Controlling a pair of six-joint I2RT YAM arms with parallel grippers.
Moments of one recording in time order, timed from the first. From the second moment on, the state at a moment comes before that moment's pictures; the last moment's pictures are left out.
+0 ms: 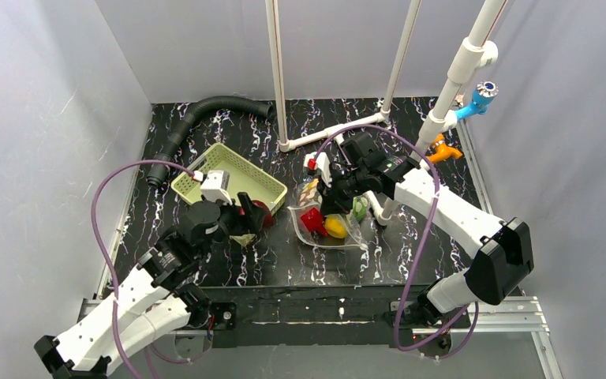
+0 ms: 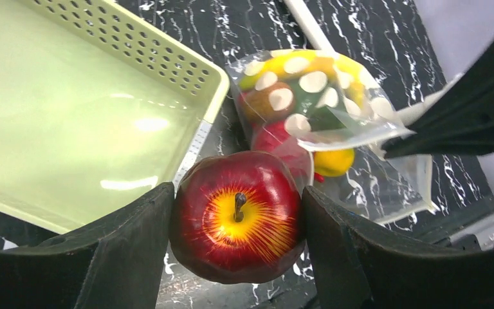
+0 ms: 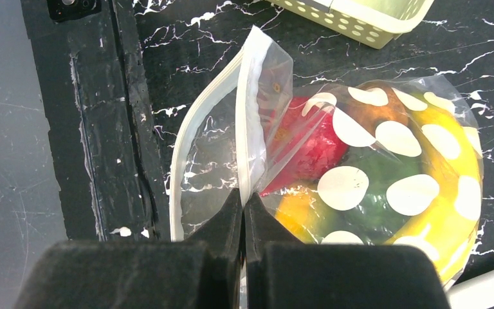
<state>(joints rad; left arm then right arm) -0.79 0.61 0.68 -0.47 -0.30 -0.55 0.70 1.46 1.29 -0.77 -0.64 -0.45</state>
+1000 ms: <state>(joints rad) -0.29 0.83 0.68 -0.39 0.08 -0.58 0.70 1.46 1.27 -0.76 -0.64 -0.45</state>
